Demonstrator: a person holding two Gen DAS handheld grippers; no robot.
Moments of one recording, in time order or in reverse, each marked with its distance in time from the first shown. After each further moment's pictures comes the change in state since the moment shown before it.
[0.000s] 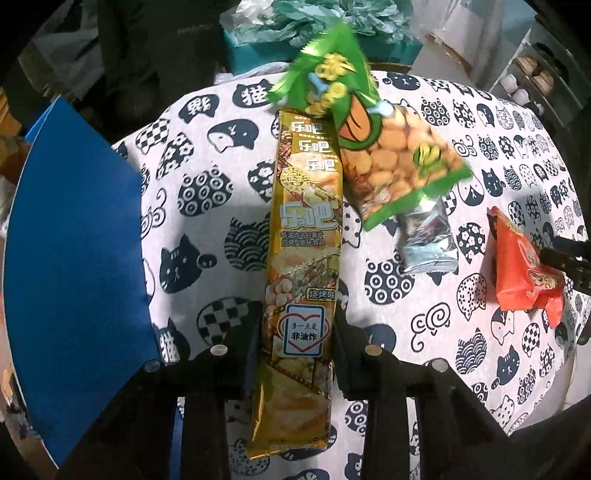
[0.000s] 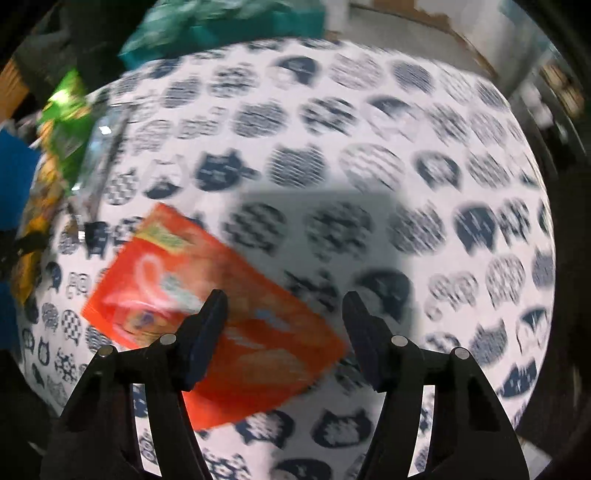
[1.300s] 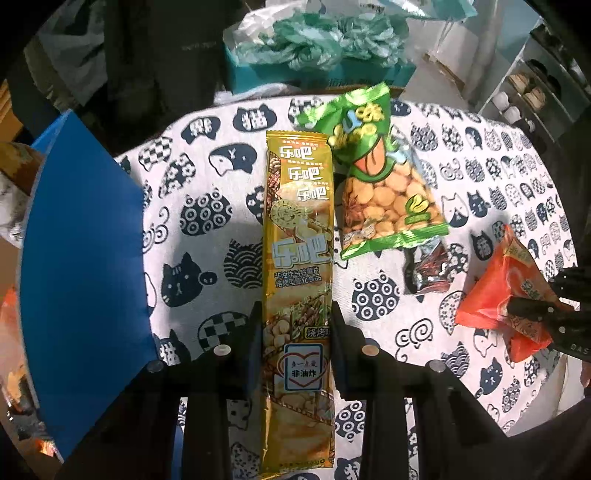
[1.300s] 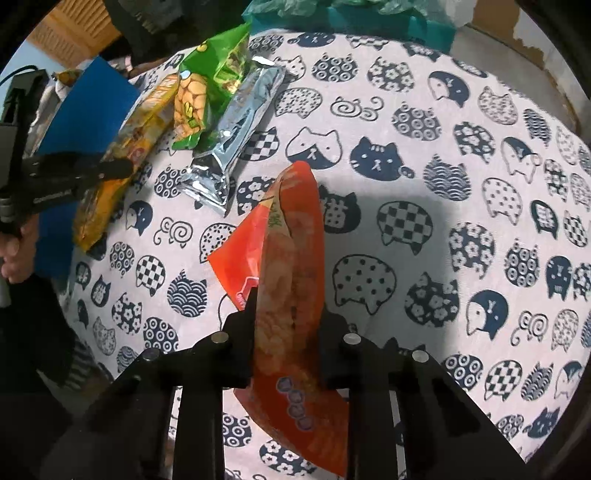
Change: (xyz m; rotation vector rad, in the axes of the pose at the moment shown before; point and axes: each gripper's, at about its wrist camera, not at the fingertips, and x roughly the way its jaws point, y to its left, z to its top) left arm -0.017 0.001 0.002 -0.017 -0.076 -0.044; right arm -0.006 0.076 -0.003 -0.281 0.035 0.222
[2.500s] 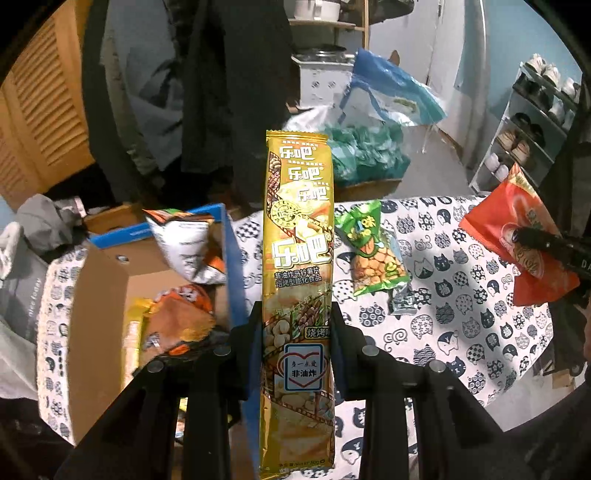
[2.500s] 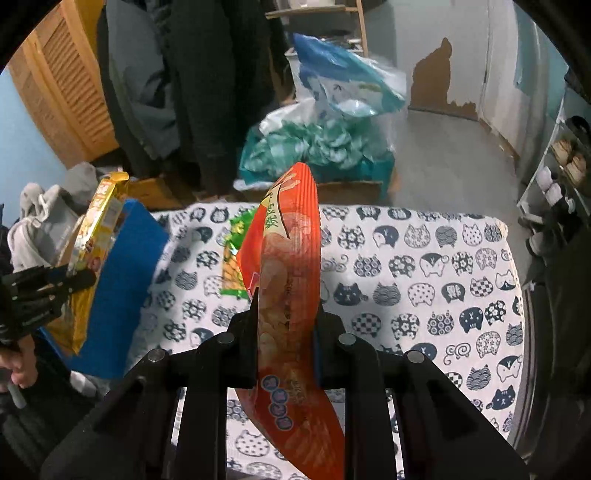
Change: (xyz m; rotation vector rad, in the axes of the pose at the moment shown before) left arm -0.157 0.032 -0.037 -0.037 -0.296 0.073; right arm -0.149 0.058 0.021 0.109 -0.429 -0.096
